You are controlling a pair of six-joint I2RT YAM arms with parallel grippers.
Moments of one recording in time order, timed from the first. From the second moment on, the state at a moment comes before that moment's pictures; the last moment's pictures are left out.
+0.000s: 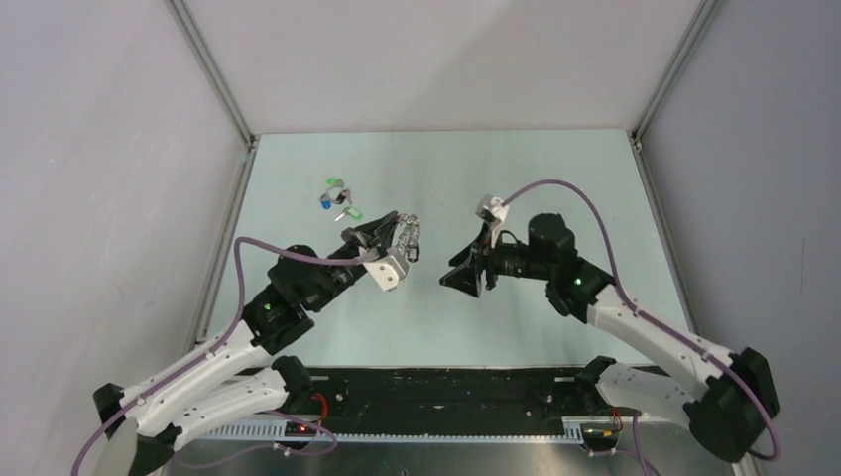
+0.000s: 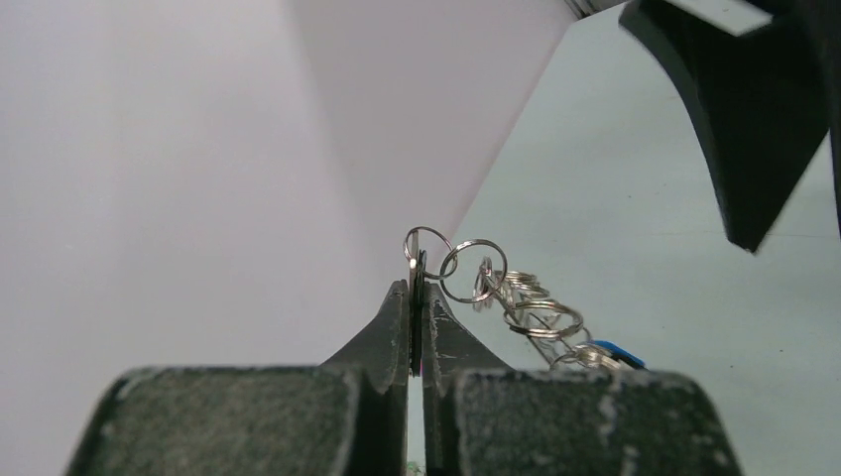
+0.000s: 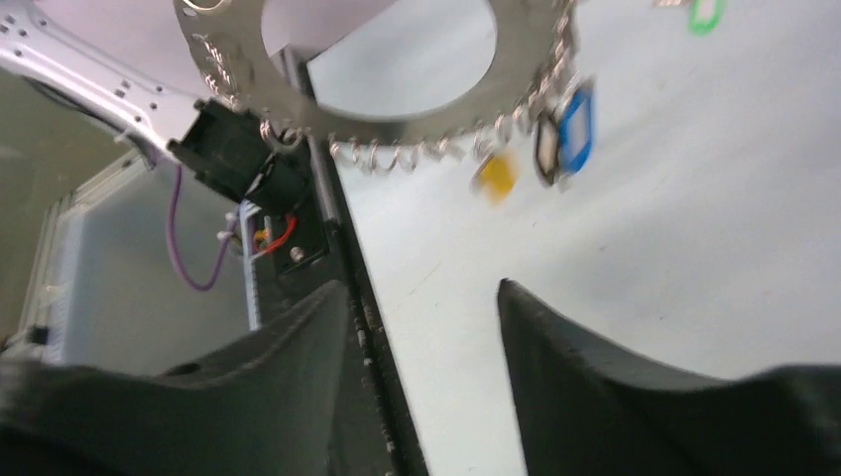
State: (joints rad) left arm -0.87 0.75 0.73 0.11 -0.02 0.81; right arm 0.69 1.10 0.79 0.02 -0.65 0.27
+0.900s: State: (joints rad) left arm -0.87 0.73 0.72 0.11 0.06 0.80; right arm 0.68 0.90 0.65 0.48 -0.38 0.18
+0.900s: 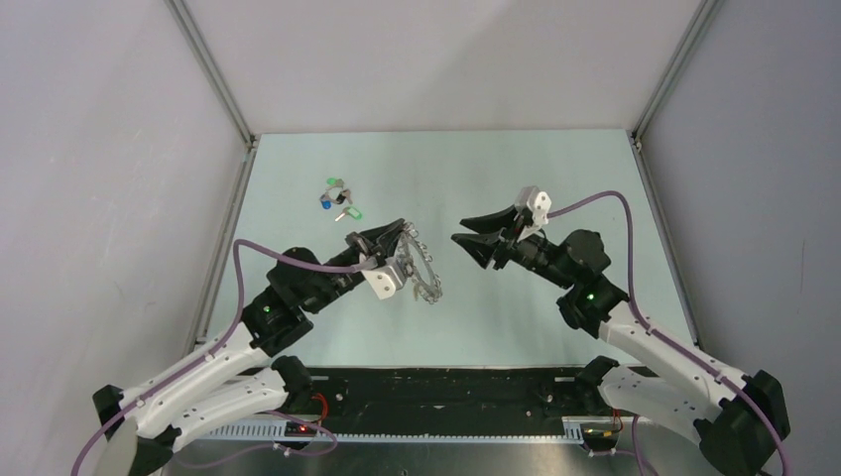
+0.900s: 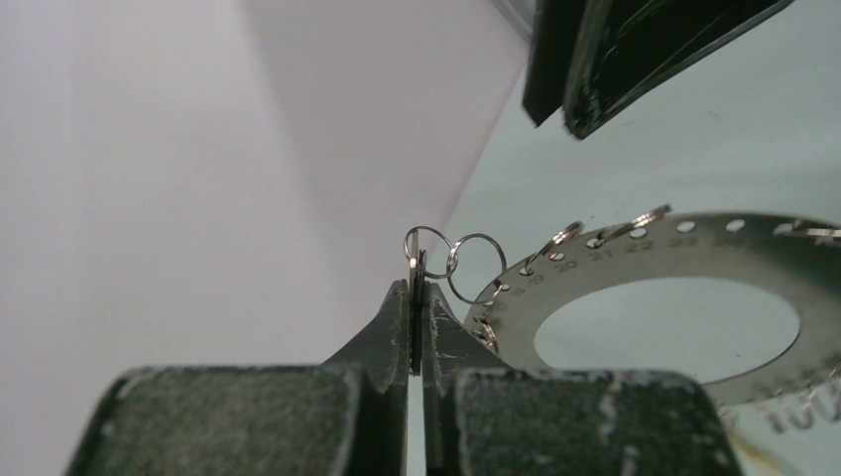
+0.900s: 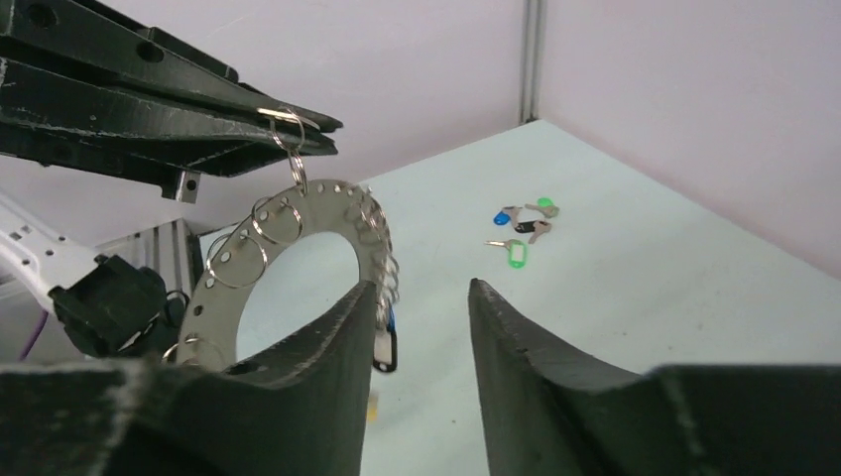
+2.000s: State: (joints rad) left arm -0.88 0.75 0.70 0.10 0.24 0.81; right arm 0.81 1.07 0.76 0.54 -0.63 -0.08
